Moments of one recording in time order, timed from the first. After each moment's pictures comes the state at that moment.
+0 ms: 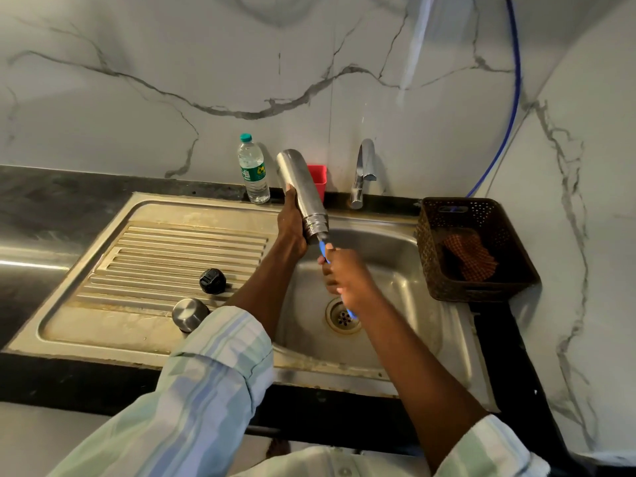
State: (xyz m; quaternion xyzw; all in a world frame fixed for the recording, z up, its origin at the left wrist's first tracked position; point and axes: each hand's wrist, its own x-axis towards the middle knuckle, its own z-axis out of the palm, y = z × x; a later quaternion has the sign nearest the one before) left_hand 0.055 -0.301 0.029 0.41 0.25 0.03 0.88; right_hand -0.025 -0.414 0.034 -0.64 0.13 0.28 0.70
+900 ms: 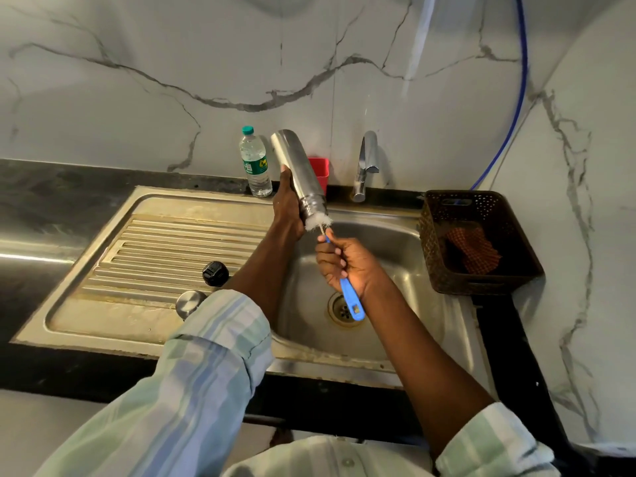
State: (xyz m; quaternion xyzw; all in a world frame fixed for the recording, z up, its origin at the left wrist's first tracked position) left_hand 0.061 -0.291 0.040 0.42 0.22 0.08 0.88; right_hand -0.017 -0.417 0.027 -0.30 0.15 0.38 0.86
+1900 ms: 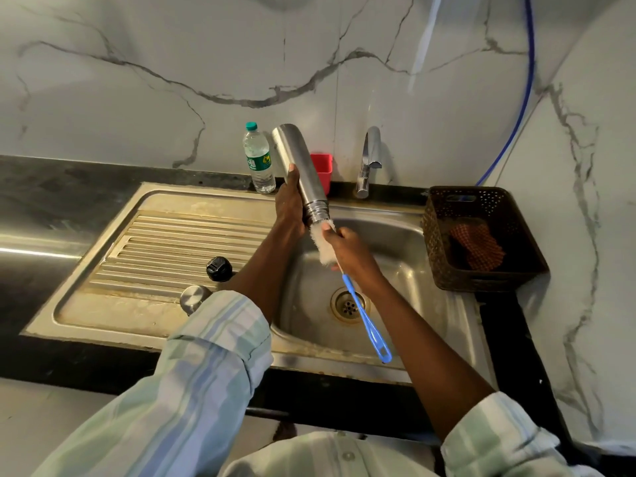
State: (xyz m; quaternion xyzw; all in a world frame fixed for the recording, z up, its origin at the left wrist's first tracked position) left_hand 0.066 -0.284 0.024 0.48 0.22 0.09 0.84; right_hand -0.014 -0.420 0.025 -0.78 0.04 0.17 0.60
